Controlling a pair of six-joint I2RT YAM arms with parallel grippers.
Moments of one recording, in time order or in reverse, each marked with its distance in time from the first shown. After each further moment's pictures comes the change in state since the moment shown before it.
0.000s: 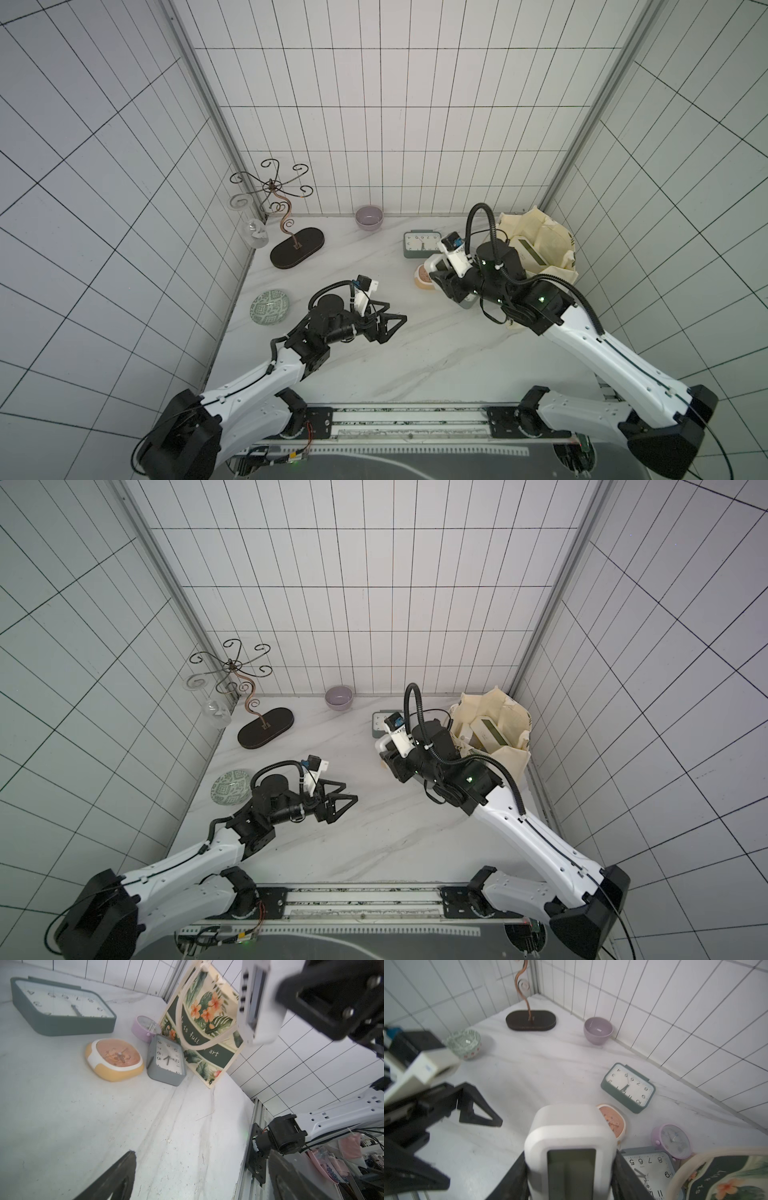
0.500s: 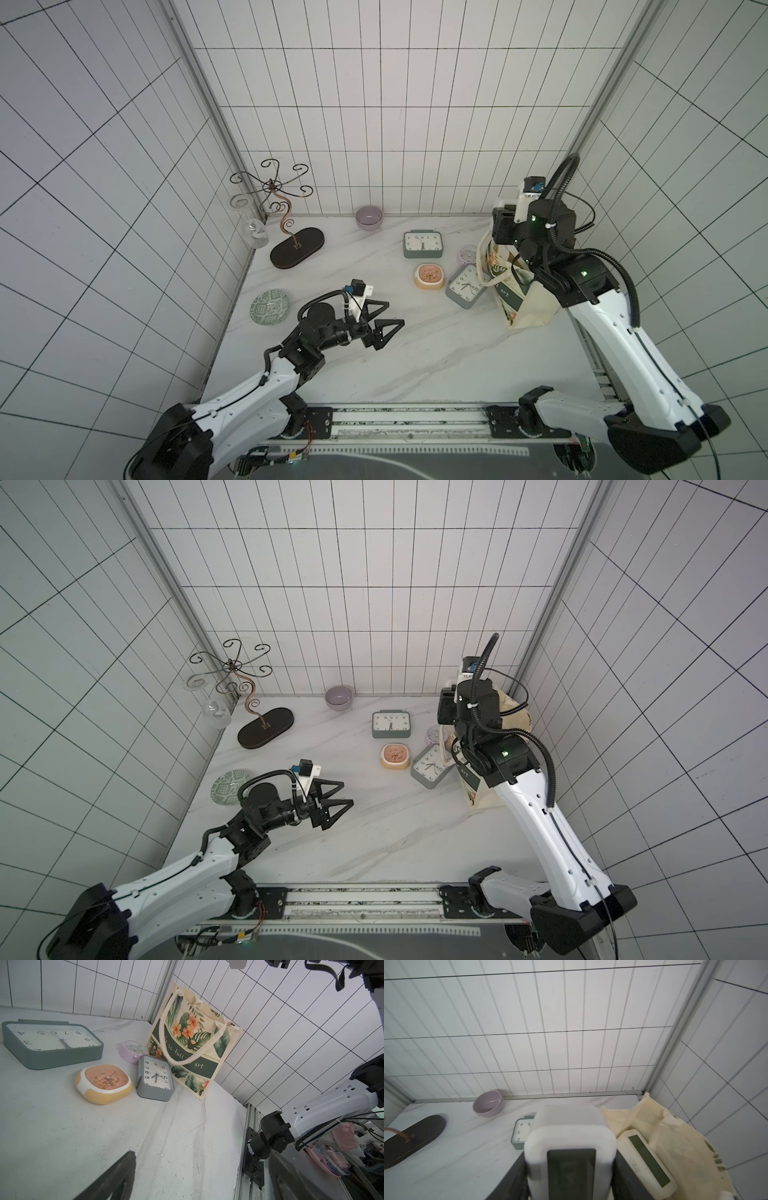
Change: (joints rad) left arm -0.001 -0.054 -0.071 0.110 0.021 0.030; right arm -0.348 0.042 0.242 -0.048 0.362 0.184
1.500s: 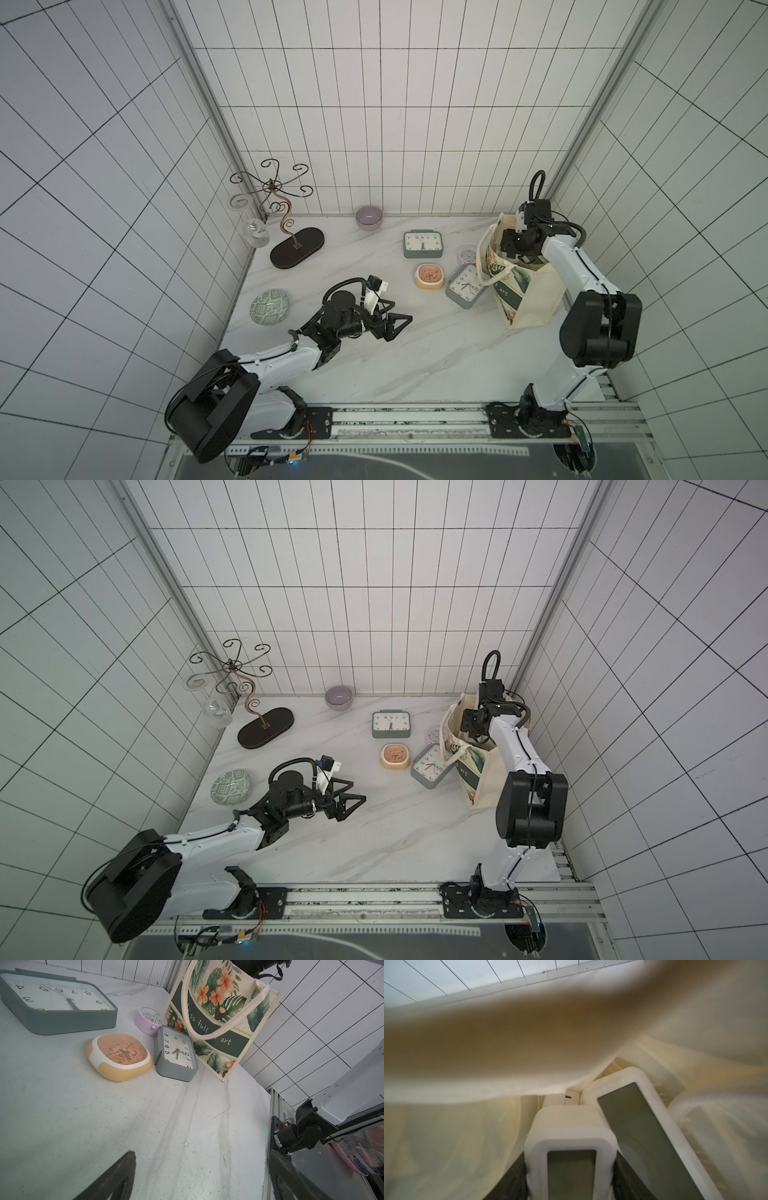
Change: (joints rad) left arm 0.000 0.327 0.083 0.058 -0.023 0.075; right arm -0.419 0.547 0.016 -0.088 -0.394 -0.051
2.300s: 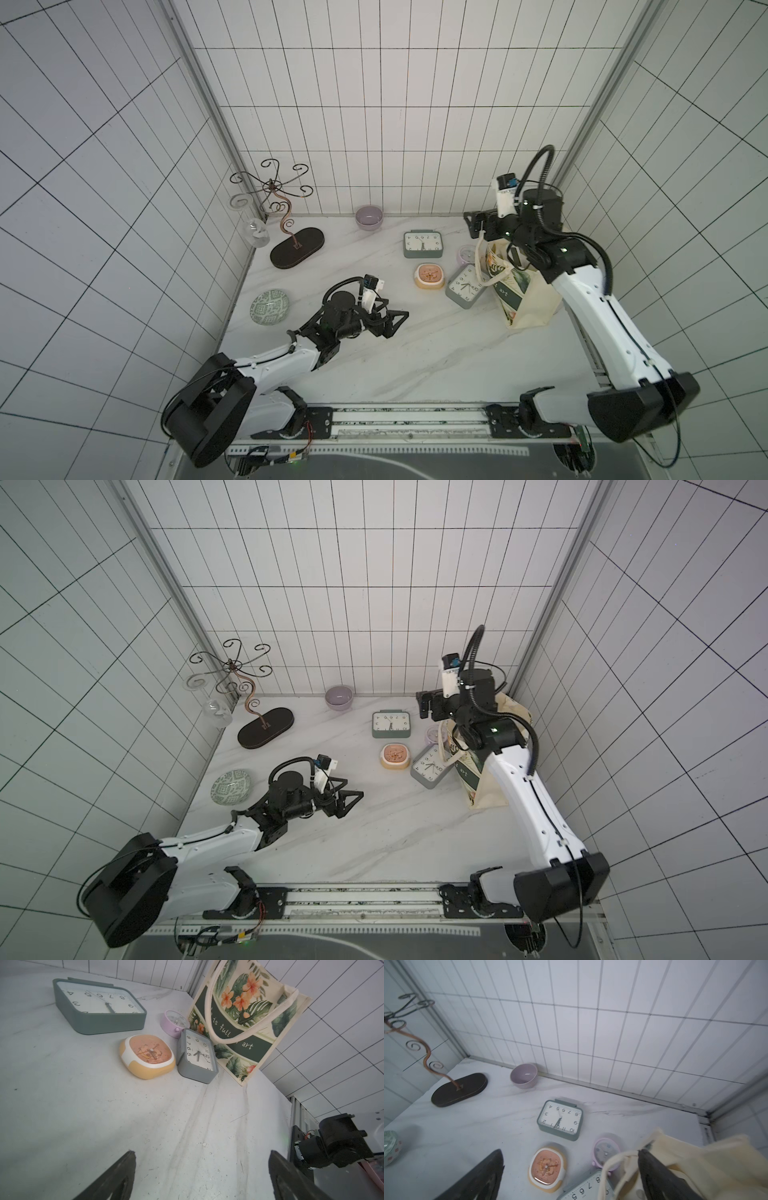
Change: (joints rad) left arm 0.009 -0.027 0.000 -0.086 -0.151 0.007; right arm 0.376 -0.330 -0.027 0.187 -0.105 -0.119
